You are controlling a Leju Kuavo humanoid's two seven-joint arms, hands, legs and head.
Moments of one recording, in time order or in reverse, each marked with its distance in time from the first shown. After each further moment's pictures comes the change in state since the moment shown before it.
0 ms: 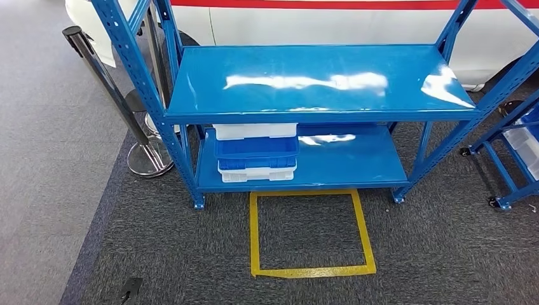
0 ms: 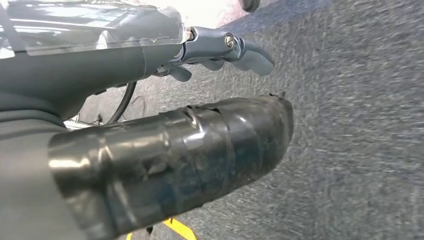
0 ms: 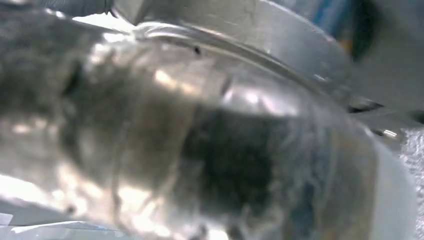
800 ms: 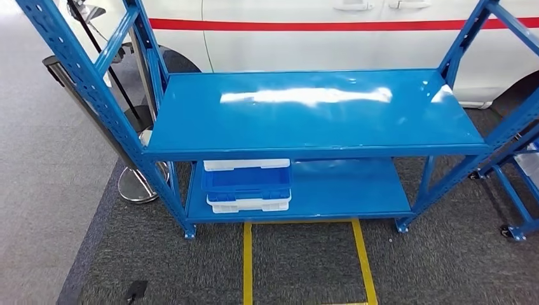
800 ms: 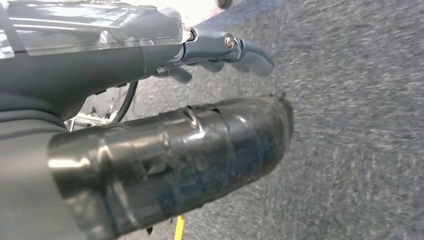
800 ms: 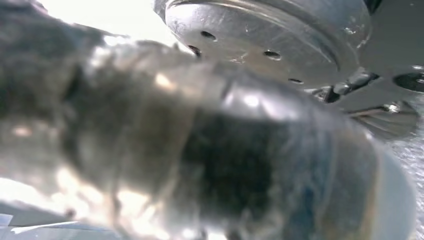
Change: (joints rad) left arm 0.006 -0.002 0.001 0.000 0.003 -0.001 0.013; right arm 0.008 0.002 0.001 0.003 -0.004 0.000 0.001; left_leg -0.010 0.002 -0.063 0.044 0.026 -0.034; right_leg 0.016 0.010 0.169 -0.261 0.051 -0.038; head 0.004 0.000
